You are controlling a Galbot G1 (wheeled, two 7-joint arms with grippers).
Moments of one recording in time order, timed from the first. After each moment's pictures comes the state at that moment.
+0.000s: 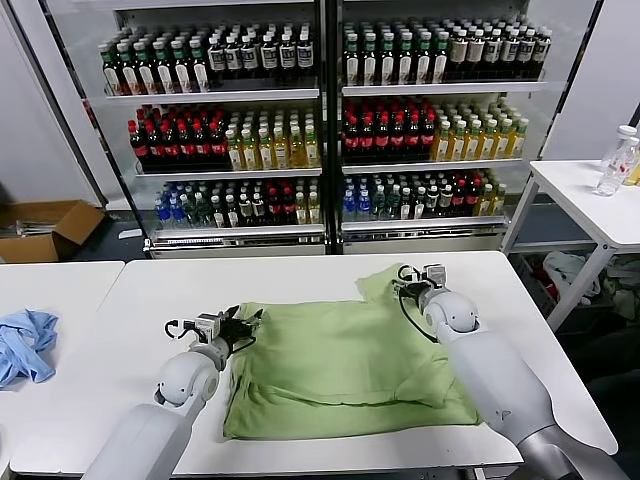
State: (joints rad) left arm 0.86 -1.13 -0.16 -1.52 -0.52 0.49 -0.12; right arm -0.45 1.18 -0.03 1.08 0.67 -0.57 0.15
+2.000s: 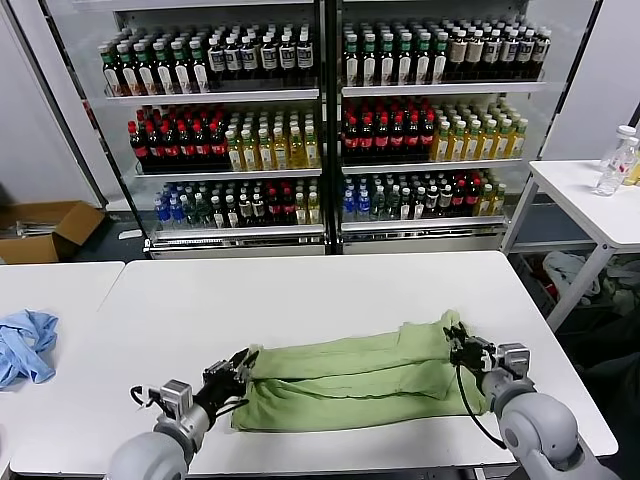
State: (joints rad) left arm 1.37 -1.05 -0.34 -2.02 -0.49 0.42 -0.08; right arm -1.30 0.98 0.48 2.02 0.61 -0.57 0.20
